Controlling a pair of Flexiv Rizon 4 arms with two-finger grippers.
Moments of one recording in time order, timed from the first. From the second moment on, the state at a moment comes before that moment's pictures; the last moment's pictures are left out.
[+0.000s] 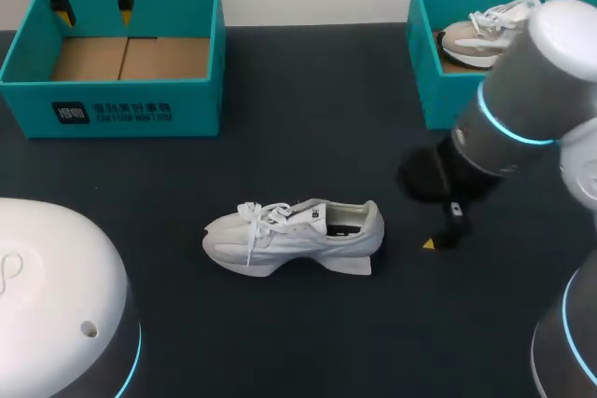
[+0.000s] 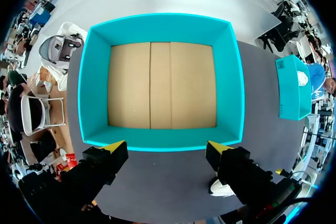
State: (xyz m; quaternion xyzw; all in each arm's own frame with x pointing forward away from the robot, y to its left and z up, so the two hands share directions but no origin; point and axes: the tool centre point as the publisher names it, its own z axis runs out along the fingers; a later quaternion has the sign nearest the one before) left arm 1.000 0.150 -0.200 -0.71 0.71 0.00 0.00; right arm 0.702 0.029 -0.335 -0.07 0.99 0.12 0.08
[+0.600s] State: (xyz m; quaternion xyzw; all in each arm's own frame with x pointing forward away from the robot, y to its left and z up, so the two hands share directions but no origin) left arm 1.000 0.150 -0.200 -0.71 0.71 0.00 0.00; right arm 0.704 0.003 -0.356 -0.04 0.93 0.35 0.10
